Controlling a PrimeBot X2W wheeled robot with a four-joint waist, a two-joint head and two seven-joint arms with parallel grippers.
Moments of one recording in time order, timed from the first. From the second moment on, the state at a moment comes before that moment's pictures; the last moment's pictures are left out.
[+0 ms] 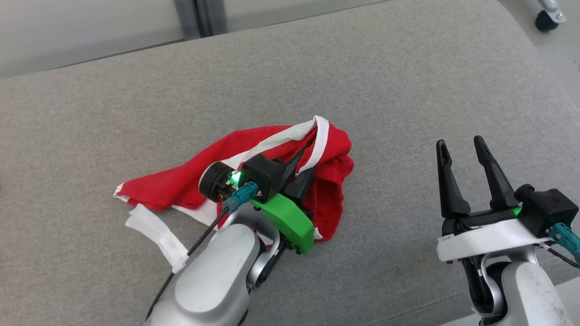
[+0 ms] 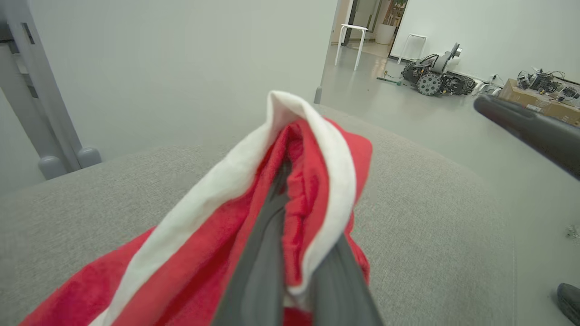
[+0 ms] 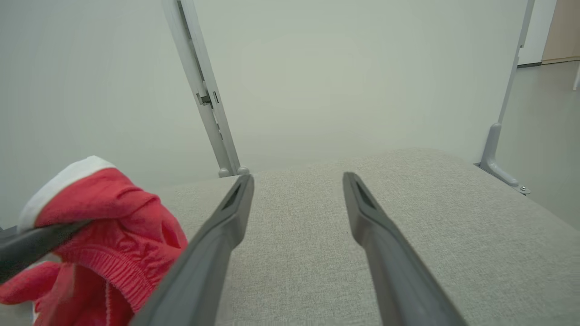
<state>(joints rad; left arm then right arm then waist) -0.56 0.05 -0.71 0.39 -0.45 -0.05 -0.15 -0.11 -0.05 0.03 -0.06 0.22 0.13 -0.15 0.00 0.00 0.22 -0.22</state>
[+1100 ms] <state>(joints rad) -0.22 0.25 -0.26 0.19 -0.45 0.16 -0.26 -0.04 -0.05 0.00 -0.07 0.19 0.13 -0.11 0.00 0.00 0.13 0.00</state>
